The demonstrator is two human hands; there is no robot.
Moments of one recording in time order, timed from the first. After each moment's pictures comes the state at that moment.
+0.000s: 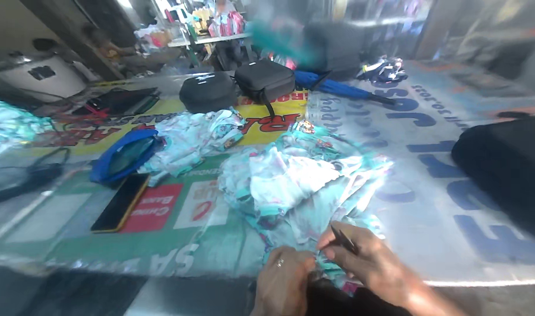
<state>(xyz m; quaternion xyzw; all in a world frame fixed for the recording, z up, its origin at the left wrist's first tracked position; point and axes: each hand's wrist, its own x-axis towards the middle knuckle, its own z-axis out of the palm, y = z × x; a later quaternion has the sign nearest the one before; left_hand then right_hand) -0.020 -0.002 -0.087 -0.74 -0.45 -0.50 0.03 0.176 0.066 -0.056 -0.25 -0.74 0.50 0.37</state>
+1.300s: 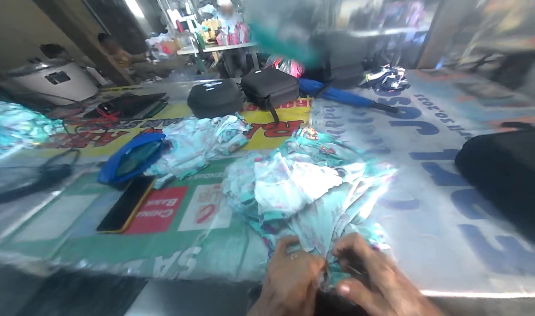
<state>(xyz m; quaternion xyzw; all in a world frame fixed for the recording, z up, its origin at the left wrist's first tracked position) -0.024 0.013 -0.079 -0.78 -0.39 -0.49 -0.03 0.187 0.041 -0.051 -0.33 -0.80 0.37 0.34</state>
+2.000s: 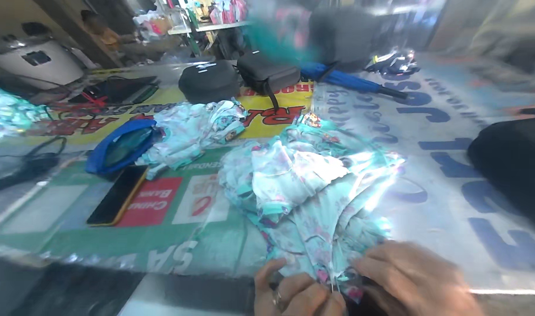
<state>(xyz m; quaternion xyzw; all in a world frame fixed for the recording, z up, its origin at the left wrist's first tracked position) -0.024 -0.021 -0.074 -0.79 -0.39 -0.47 0.09 0.210 0.030 -0.023 -0.33 -0.89 0.06 0.30</state>
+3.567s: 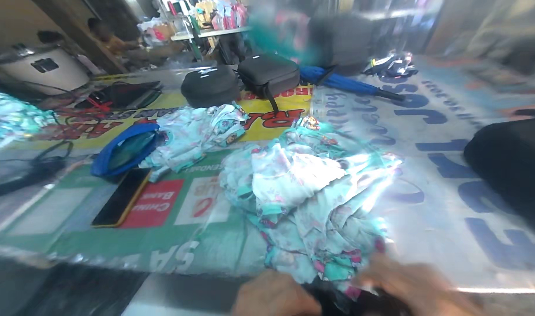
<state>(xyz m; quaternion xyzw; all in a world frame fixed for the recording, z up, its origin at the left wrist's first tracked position) -0.059 -0.031 -0.033 -0.79 -0.38 -0.40 -0.27 0.224 0.028 -0.015 -0.28 -0.87 0.32 0.23</state>
